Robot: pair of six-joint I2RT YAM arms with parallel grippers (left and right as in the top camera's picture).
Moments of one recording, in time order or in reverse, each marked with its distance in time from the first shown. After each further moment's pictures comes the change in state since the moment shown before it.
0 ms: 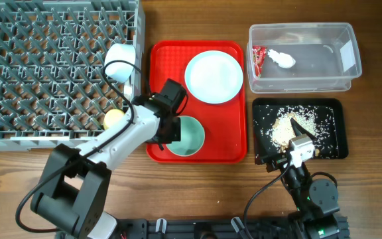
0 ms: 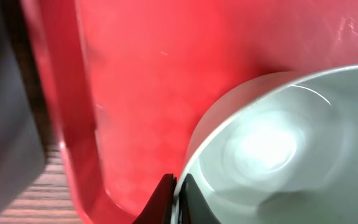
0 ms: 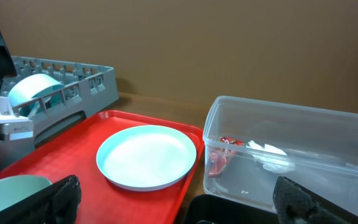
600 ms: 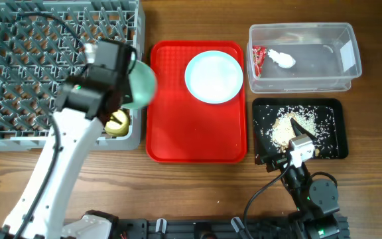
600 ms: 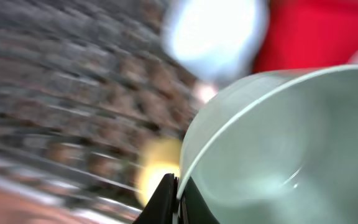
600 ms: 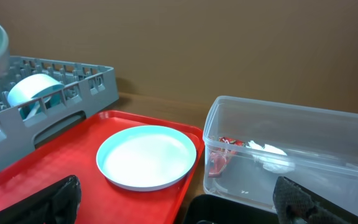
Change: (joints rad) left arm 0.247 -0.297 0.340 -0.257 -0.419 0.105; right arm 0.000 0.000 0.000 0.000 0.000 0.000
